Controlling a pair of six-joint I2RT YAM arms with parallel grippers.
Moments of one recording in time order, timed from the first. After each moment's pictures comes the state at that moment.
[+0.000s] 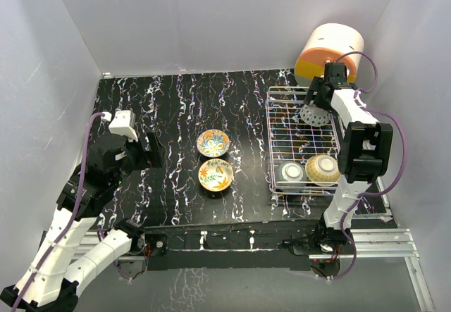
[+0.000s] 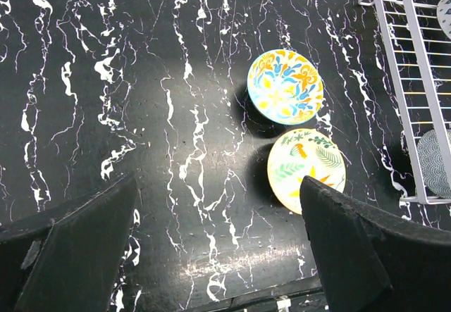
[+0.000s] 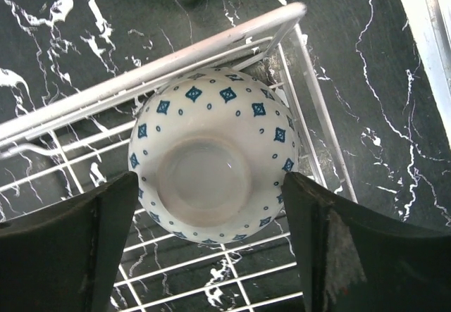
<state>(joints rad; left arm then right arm) -0.49 0.69 1.05 -0.85 -0.23 -0.35 -0.09 1.92 1.56 -0.52 0.15 0.29</state>
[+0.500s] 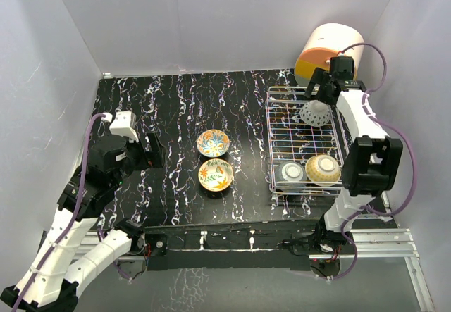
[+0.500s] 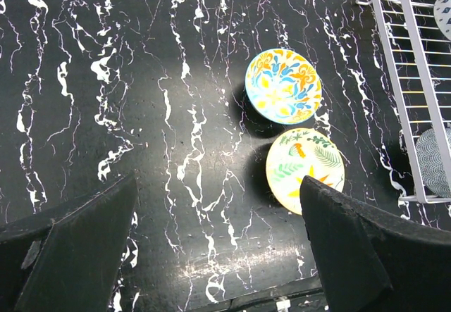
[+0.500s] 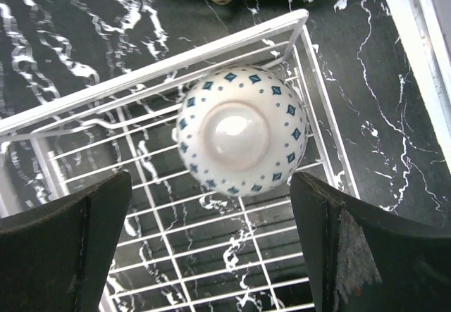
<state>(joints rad) -0.49 0.68 1.03 -0.84 -0.22 -0.35 -0.08 1.79 1.54 -0.55 0.10 0.30</state>
